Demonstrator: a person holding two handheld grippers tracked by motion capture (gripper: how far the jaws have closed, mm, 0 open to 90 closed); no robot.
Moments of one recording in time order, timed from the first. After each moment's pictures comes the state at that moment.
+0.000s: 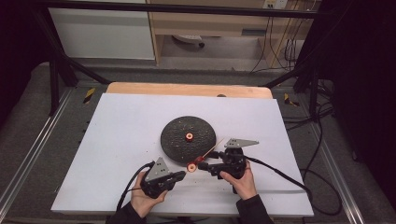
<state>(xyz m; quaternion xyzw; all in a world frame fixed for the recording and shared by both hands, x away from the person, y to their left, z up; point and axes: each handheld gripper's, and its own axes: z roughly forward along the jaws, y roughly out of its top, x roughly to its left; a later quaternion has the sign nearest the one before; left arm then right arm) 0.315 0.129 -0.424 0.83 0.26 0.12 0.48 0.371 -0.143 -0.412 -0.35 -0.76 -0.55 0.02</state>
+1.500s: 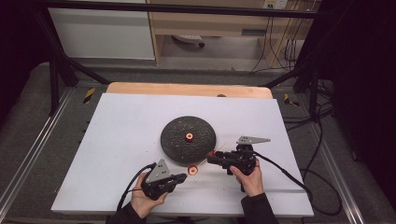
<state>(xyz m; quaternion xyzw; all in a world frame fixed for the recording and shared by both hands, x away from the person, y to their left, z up) 0.313 0.128 -0.427 0.83 0.25 0.11 0.48 0.378 -0.173 -0.409 -0.38 -0.73 -0.56 0.04</state>
